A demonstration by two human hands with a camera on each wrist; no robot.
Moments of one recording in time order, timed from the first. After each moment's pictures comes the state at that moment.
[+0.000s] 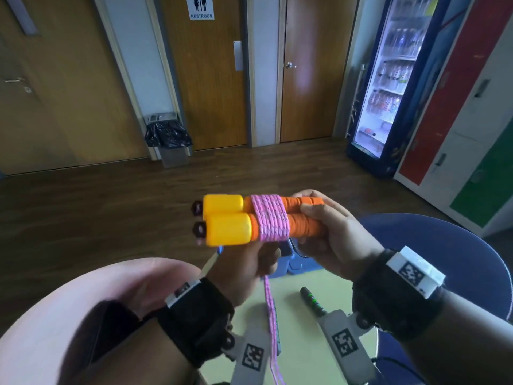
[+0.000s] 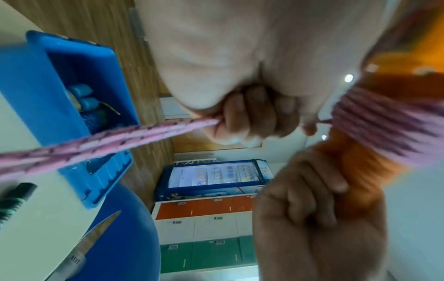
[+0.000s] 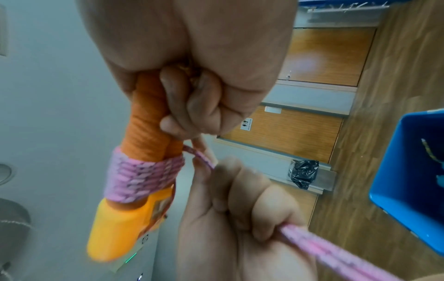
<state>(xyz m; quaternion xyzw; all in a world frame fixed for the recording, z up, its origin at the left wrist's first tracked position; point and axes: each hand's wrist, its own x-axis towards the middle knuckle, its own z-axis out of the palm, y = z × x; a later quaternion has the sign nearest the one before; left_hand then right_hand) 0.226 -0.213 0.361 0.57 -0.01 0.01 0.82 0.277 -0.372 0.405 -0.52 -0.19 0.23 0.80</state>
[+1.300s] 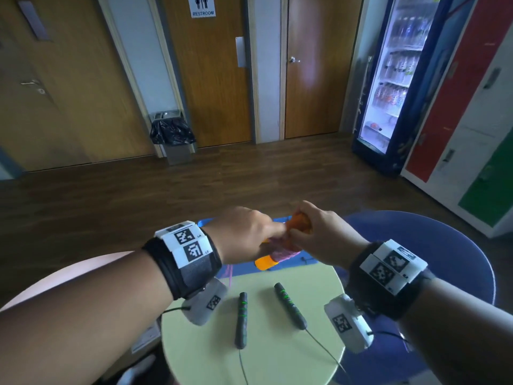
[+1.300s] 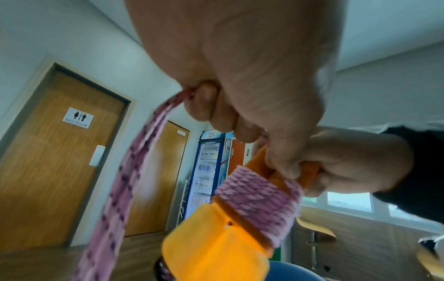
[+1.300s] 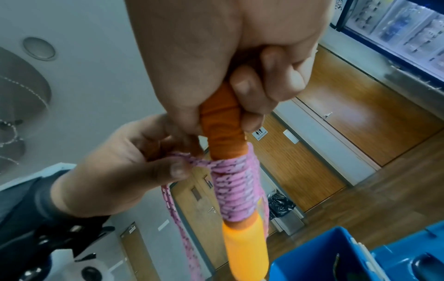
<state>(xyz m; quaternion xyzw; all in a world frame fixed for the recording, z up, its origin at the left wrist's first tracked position) 0.287 -0.279 0.392 0.95 -0.30 0.06 -0.02 0.331 -0.479 0.373 -0.91 -0.25 0.01 0.32</state>
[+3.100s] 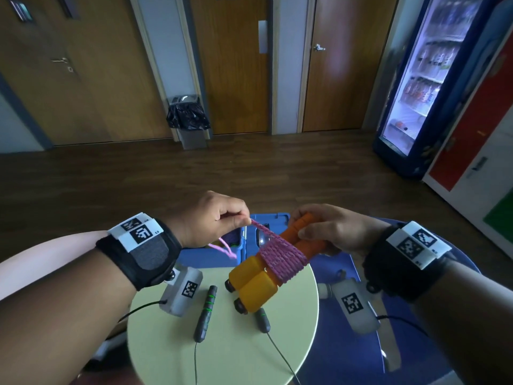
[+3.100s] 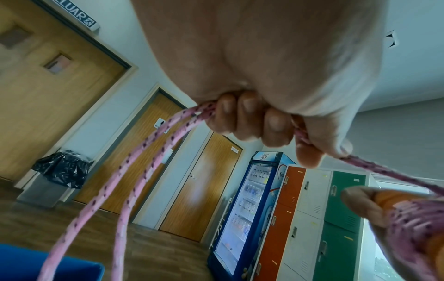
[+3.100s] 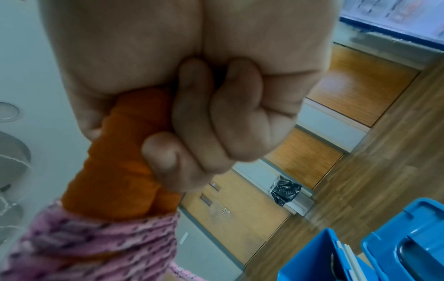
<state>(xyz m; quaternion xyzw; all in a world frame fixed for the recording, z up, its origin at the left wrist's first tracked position) 0.326 -0.311 0.375 0.93 -0.18 0.10 0.29 0.408 -0.579 0.390 -0.73 -0.31 0.38 0.47</state>
